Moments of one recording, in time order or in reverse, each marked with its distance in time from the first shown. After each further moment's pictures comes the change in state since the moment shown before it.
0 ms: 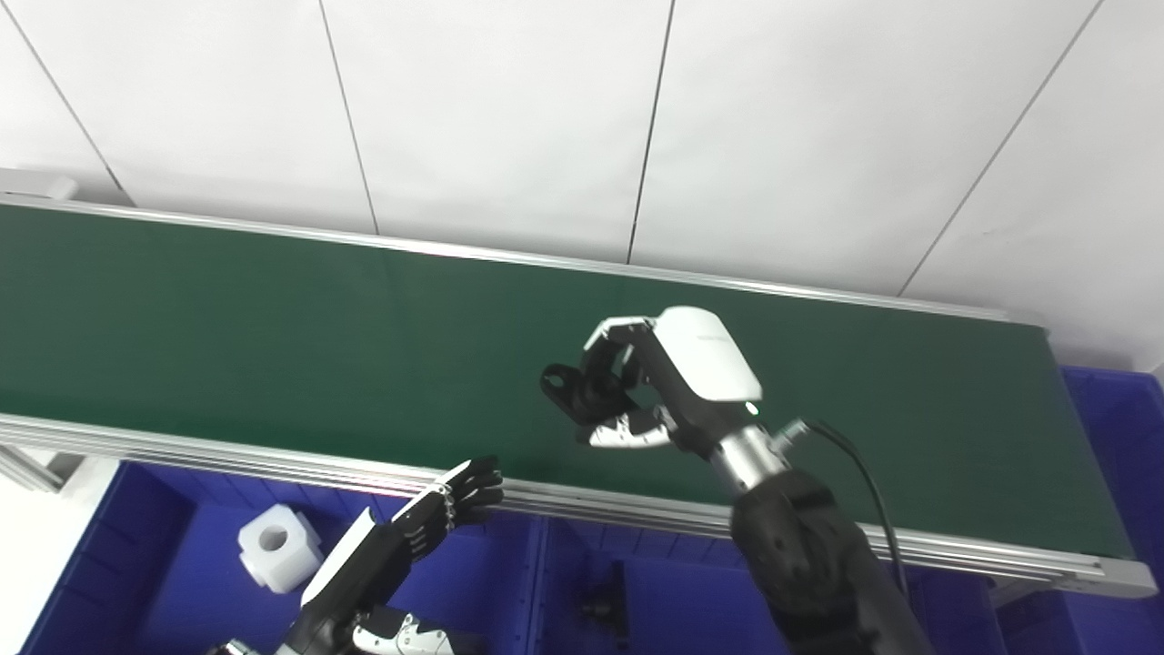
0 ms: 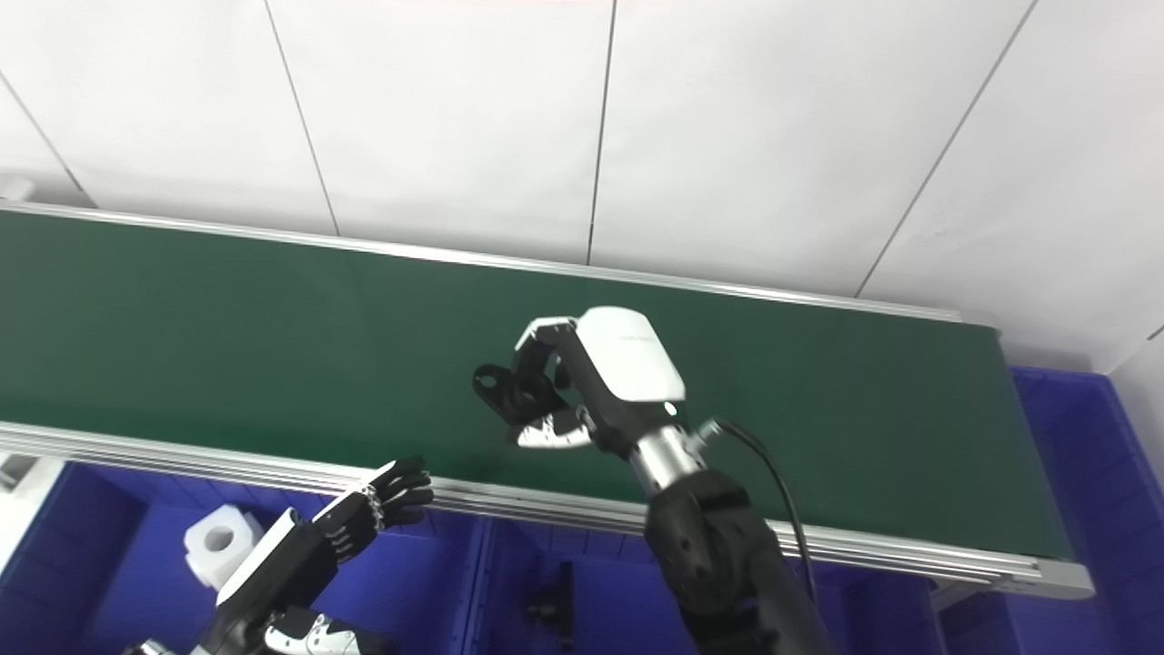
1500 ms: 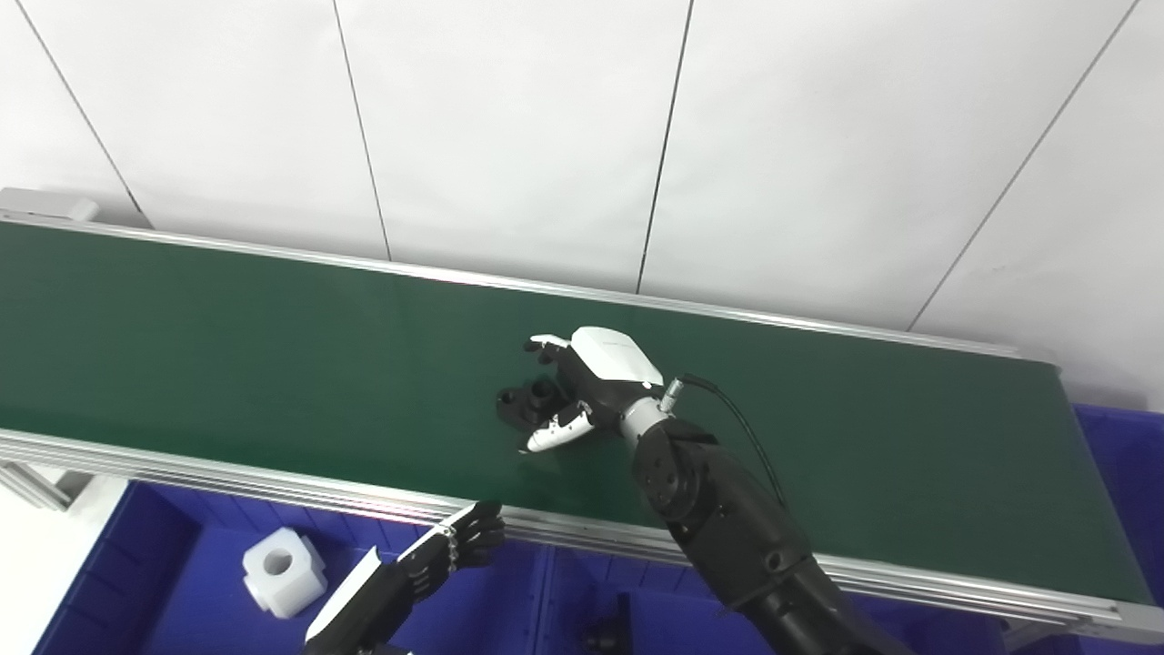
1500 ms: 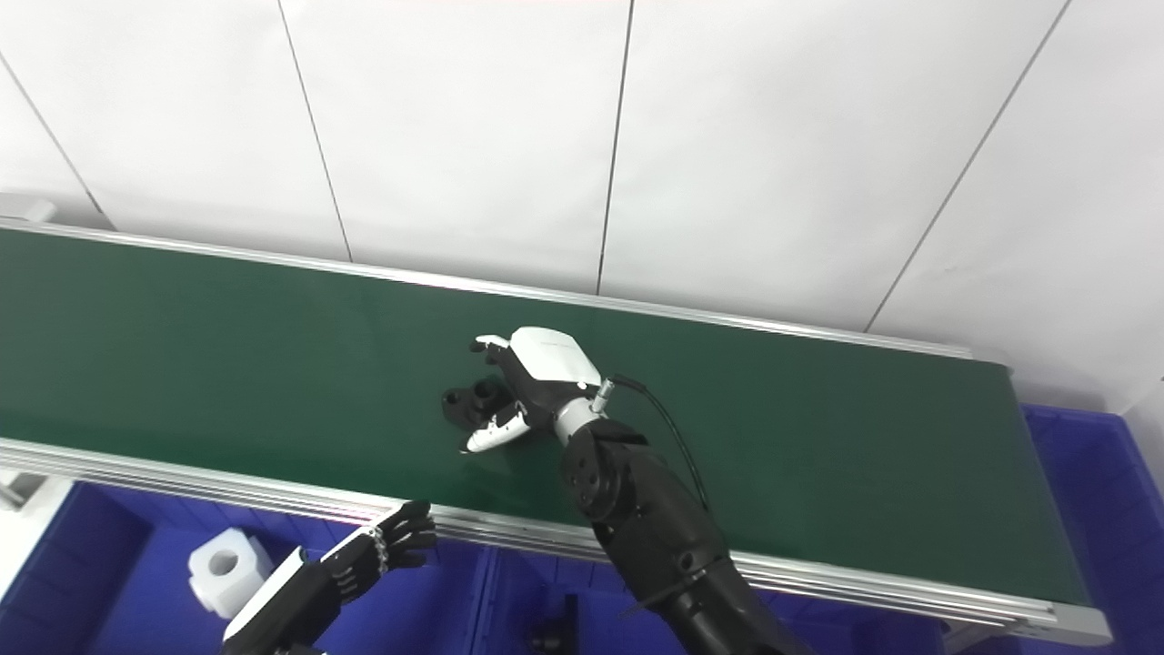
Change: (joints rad) left arm -0.008 0.001 0.009 0.106 0.005 -0.077 -0.025; right arm -0.401 0.156 0.123 0.812 0.067 -0.051 -0.125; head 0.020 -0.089
